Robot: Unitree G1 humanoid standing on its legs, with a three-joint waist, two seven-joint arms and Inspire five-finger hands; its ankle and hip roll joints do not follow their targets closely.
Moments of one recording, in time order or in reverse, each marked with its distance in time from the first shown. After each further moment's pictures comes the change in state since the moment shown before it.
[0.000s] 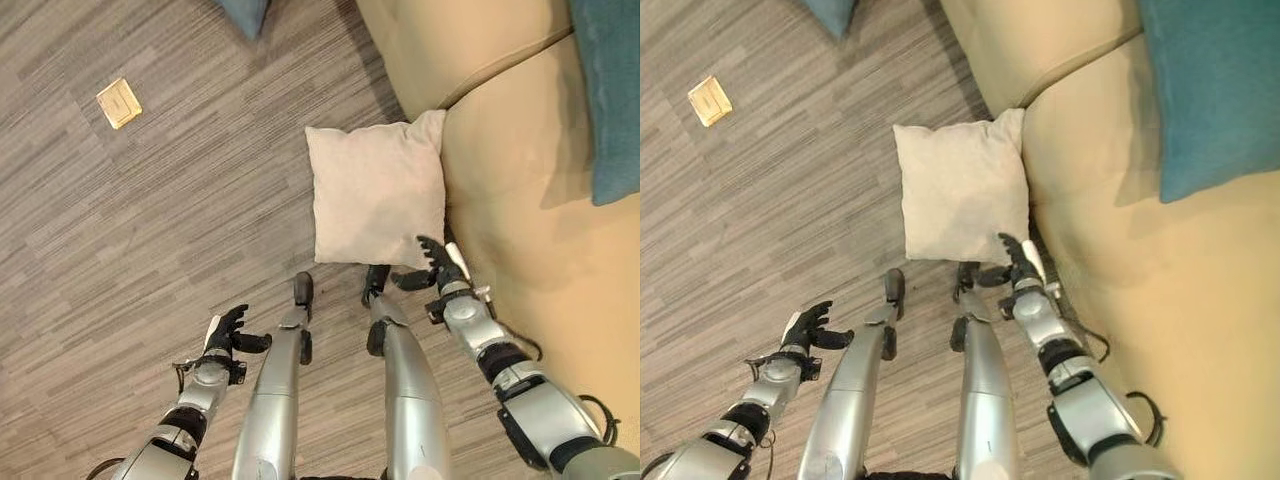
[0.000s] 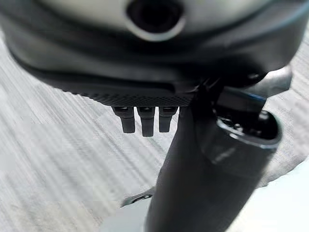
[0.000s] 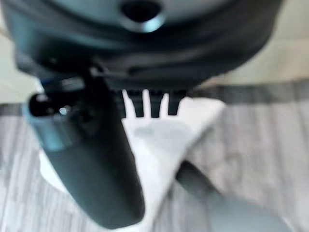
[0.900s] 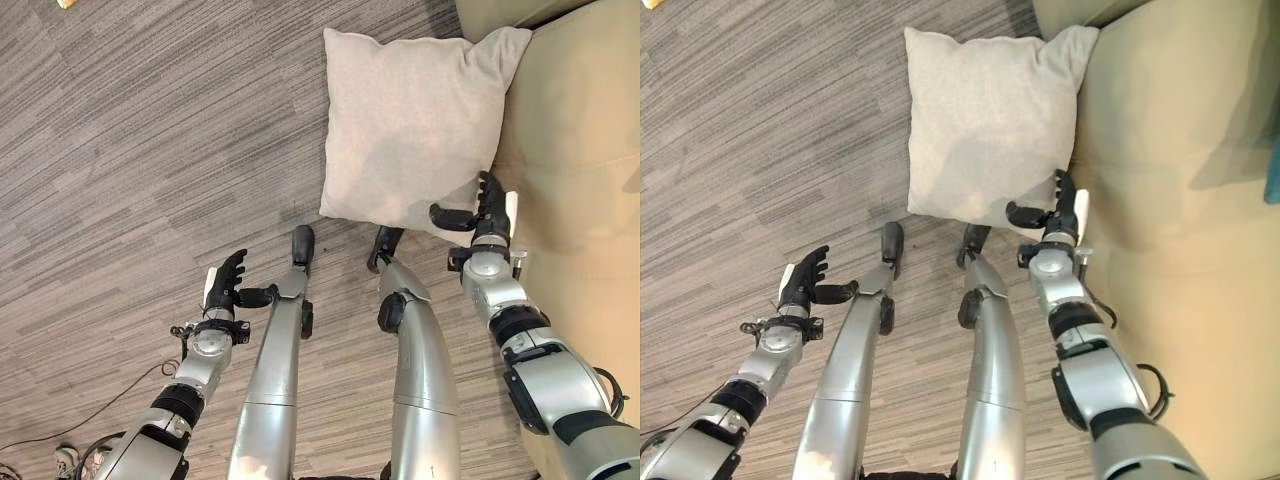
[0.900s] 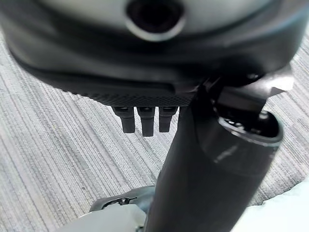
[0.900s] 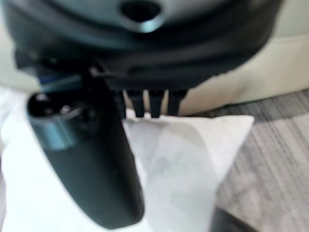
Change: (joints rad) left arm -0.041 0.059 -0.010 -0.227 -0.055 -0.016 0.092; right arm -0.131 0.021 -0.180 0.022 0.168 -0.036 -0.217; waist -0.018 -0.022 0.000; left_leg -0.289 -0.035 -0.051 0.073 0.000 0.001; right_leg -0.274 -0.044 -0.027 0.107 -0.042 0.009
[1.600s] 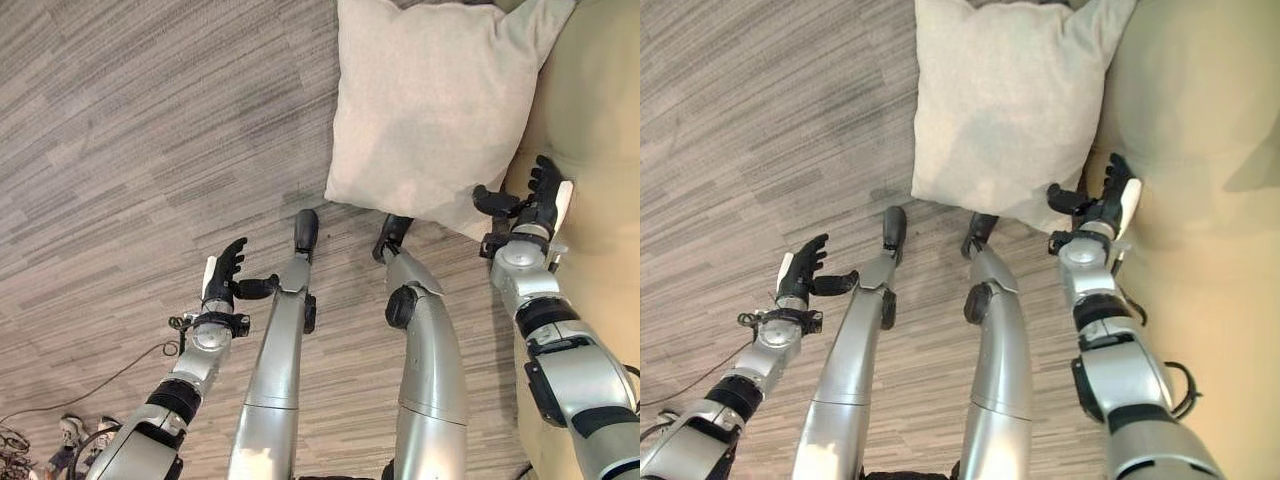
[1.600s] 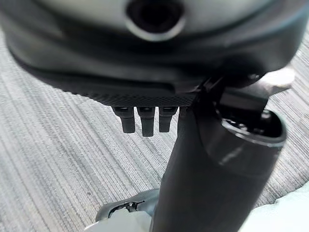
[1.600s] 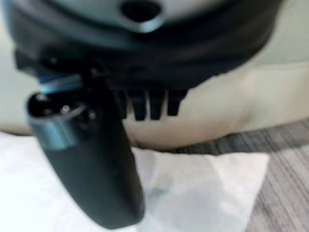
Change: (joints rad) left arm -0.010 0.055 -0.029 -0.080 0.026 0.000 0.032; right arm -0.036 -0.103 -0.019 0.014 0.059 -0.024 -0.043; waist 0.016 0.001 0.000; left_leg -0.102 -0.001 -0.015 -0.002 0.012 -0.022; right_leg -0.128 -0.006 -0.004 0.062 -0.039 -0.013
